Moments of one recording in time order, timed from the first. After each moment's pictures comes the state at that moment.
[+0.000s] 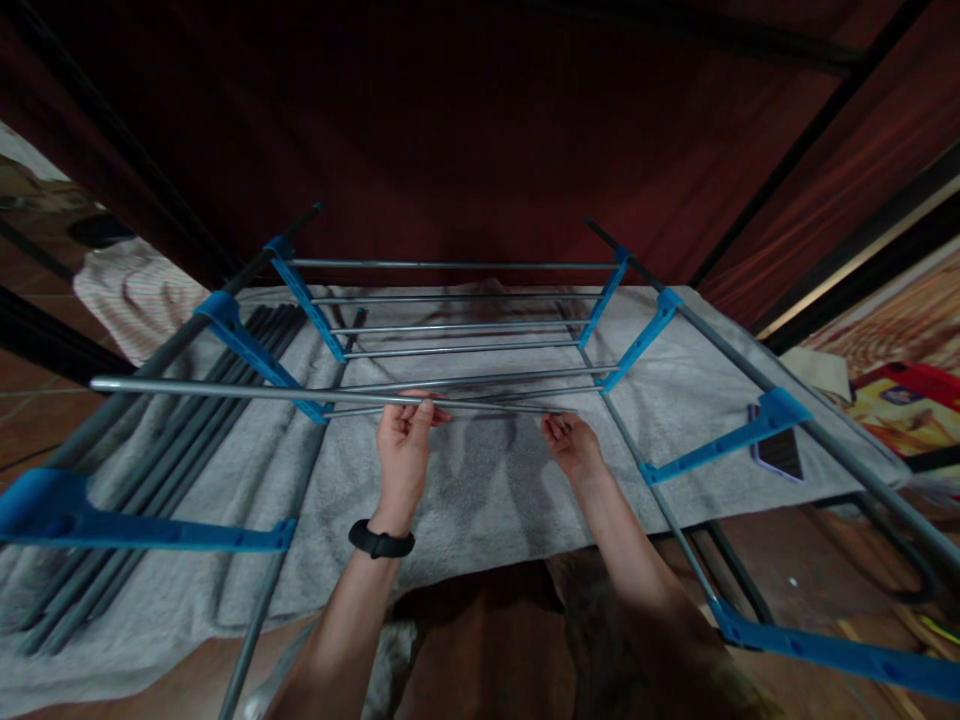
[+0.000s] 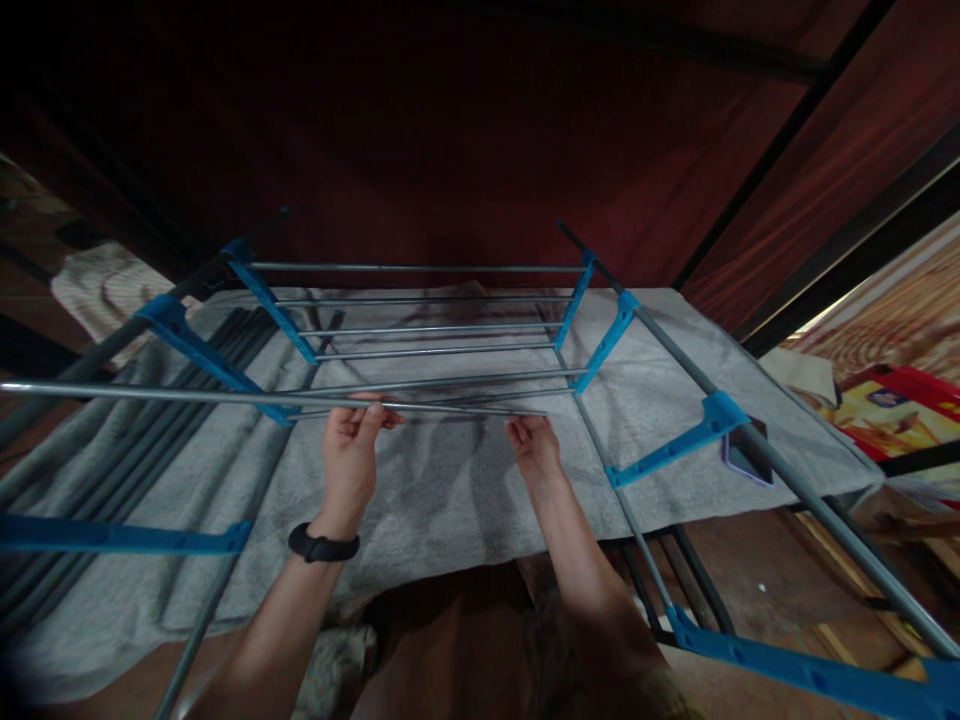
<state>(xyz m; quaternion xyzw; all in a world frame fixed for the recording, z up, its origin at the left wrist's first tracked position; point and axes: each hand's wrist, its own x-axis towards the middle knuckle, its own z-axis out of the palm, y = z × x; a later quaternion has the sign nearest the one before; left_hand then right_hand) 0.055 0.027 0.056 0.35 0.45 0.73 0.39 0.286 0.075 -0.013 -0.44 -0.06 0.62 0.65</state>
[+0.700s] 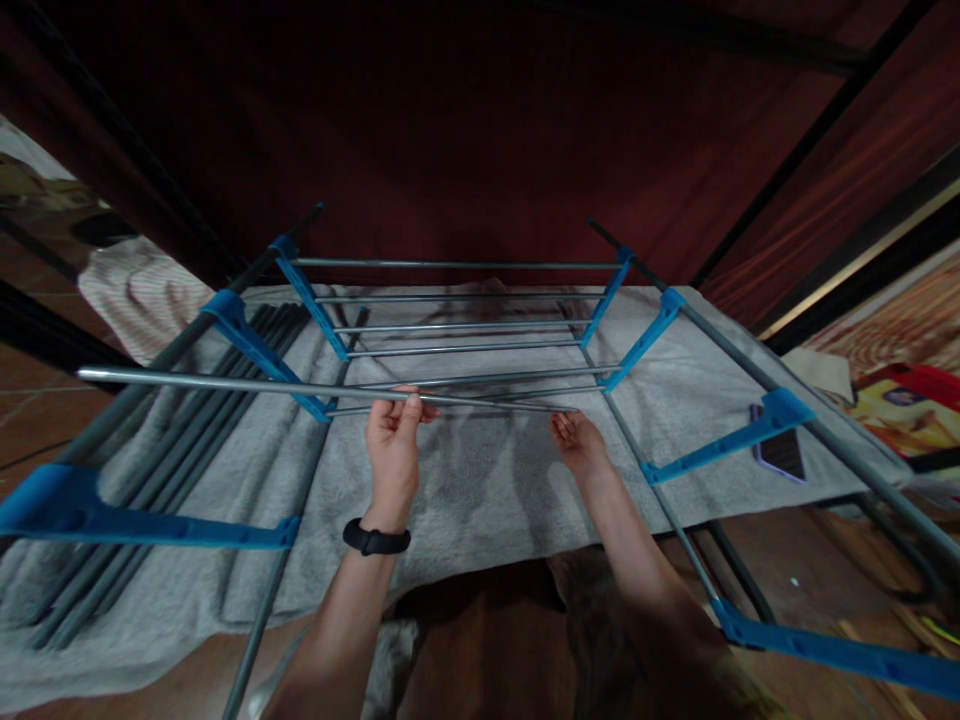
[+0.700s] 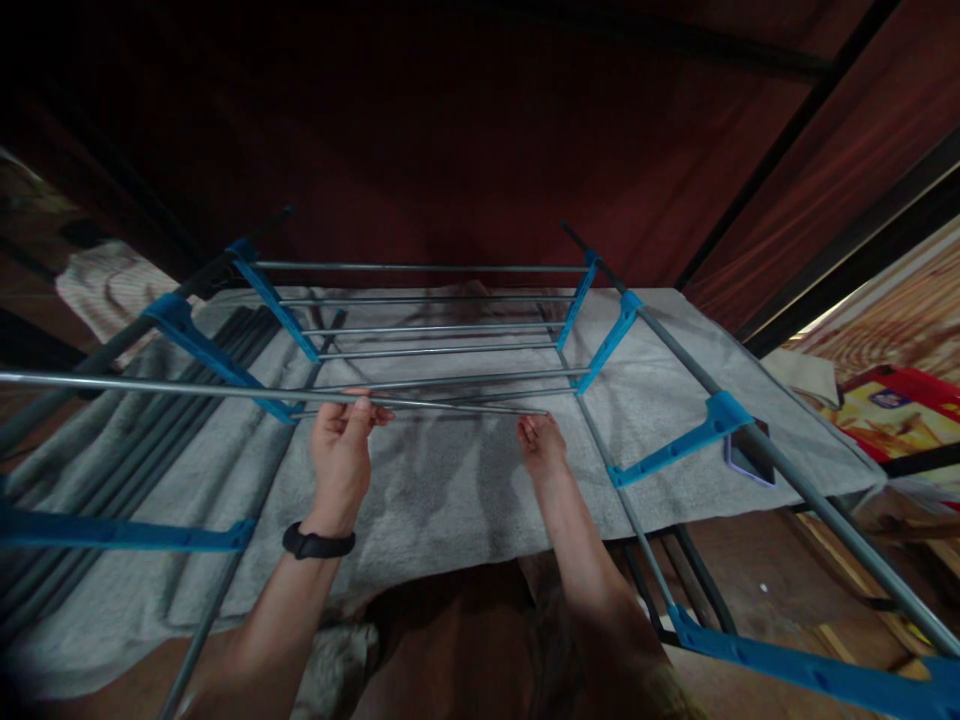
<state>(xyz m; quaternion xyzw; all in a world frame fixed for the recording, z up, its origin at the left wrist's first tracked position) 0.039 0.032 0.047 0.39 0.43 0.74 0.35 0.294 0.082 -0.019 -0.47 -0.04 0.60 0.65</state>
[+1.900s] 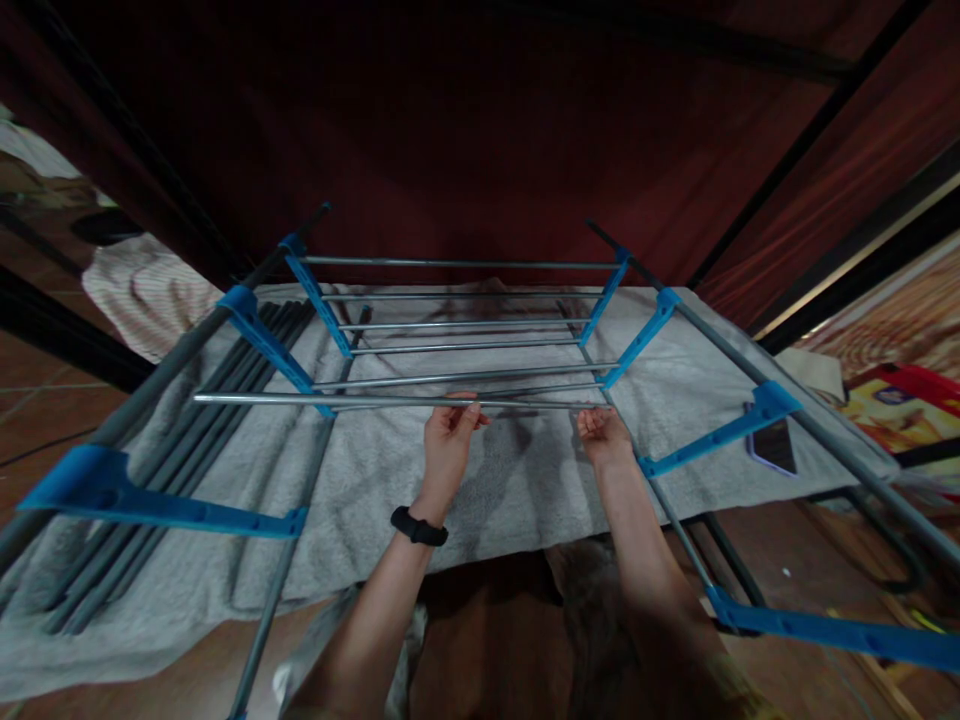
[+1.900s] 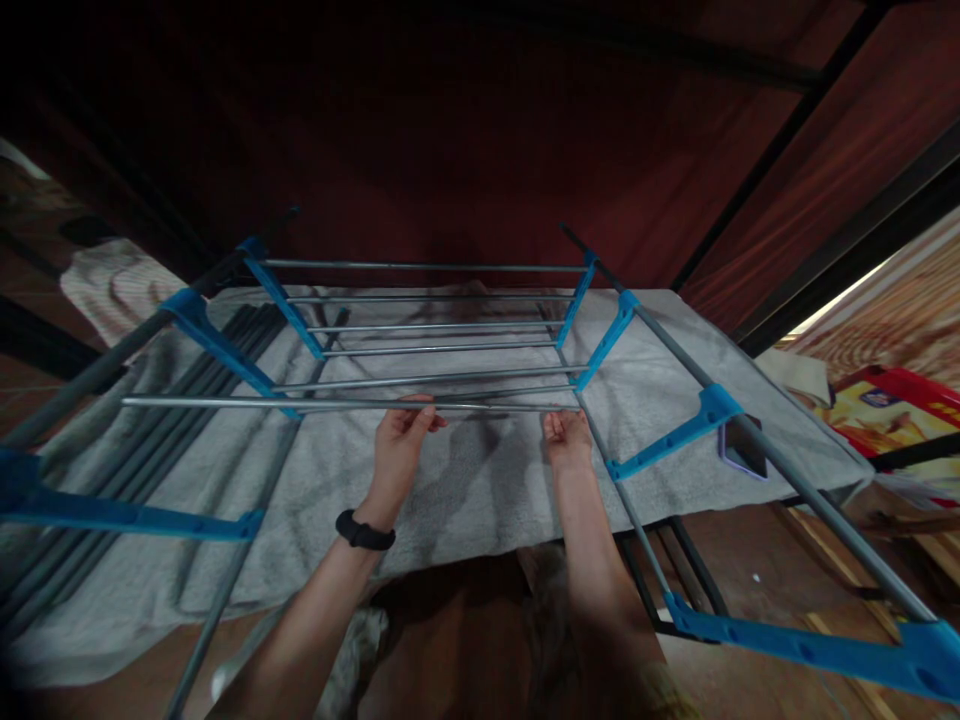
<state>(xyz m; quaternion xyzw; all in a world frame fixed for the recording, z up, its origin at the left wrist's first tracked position) 0.088 0.024 0.041 0.41 0.46 0.66 0.43 0.330 0.082 0.000 -0.49 0.02 0.53 0.69</state>
